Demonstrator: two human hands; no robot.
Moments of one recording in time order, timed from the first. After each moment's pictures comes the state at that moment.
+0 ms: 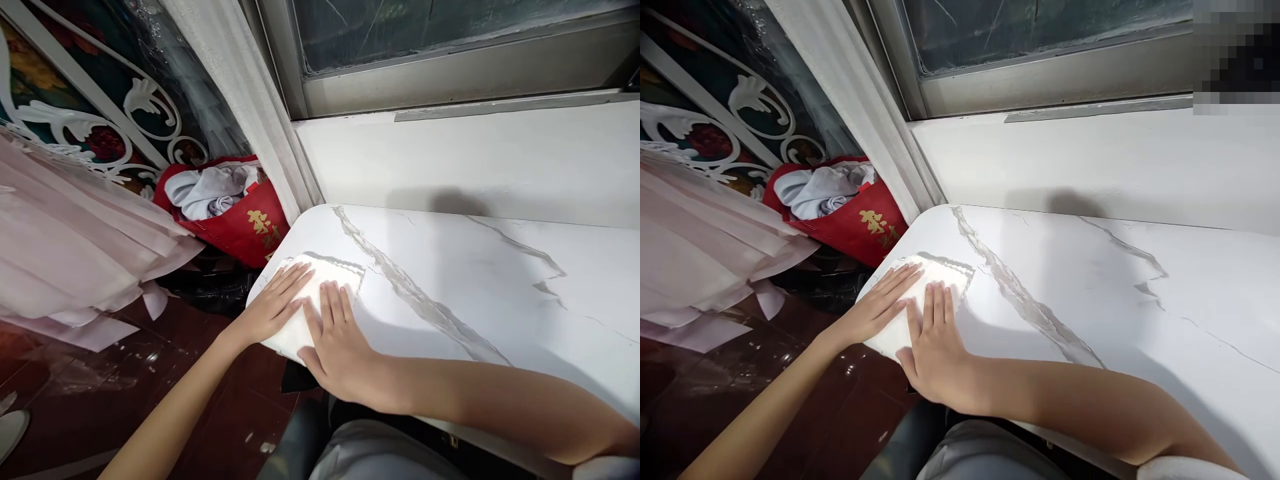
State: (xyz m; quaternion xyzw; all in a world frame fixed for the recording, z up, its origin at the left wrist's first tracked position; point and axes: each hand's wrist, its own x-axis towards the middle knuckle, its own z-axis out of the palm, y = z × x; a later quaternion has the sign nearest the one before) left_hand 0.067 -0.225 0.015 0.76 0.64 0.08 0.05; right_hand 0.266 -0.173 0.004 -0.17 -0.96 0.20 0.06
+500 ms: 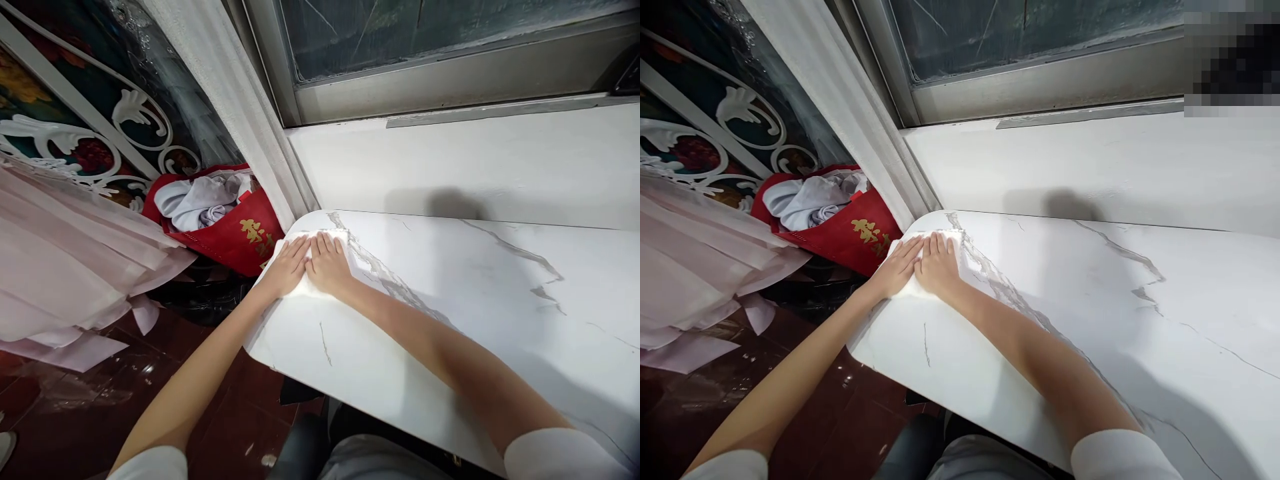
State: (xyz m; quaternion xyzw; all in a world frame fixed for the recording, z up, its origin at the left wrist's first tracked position) left_hand 0.033 -0.123 -0.013 0.71 0.70 0.09 -0.01; right_hand 0.170 -0.057 -0.011 -0.30 -0.93 0.13 0.16
